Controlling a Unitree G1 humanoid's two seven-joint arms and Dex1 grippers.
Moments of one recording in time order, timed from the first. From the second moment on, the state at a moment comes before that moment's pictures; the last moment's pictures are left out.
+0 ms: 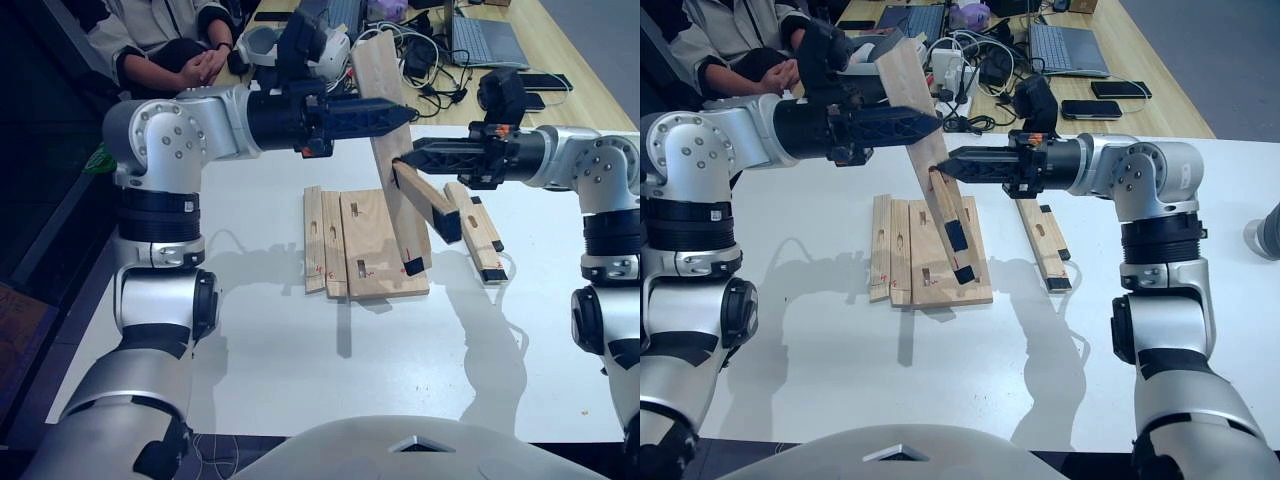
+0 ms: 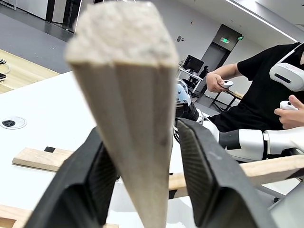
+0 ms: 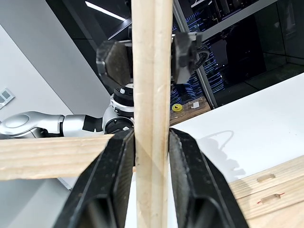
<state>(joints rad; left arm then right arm) -0.95 0.47 0.01 0.17 -0.87 1.14 -1.03 -0.87 -0.52 0.07 0.30 0.78 1.04 1.36</state>
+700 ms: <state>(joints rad) -0.91 0.54 -0.09 0.08 -0.80 1.10 -1.09 -0.92 -0.53 0.17 0.39 0.61 0.93 1.54</state>
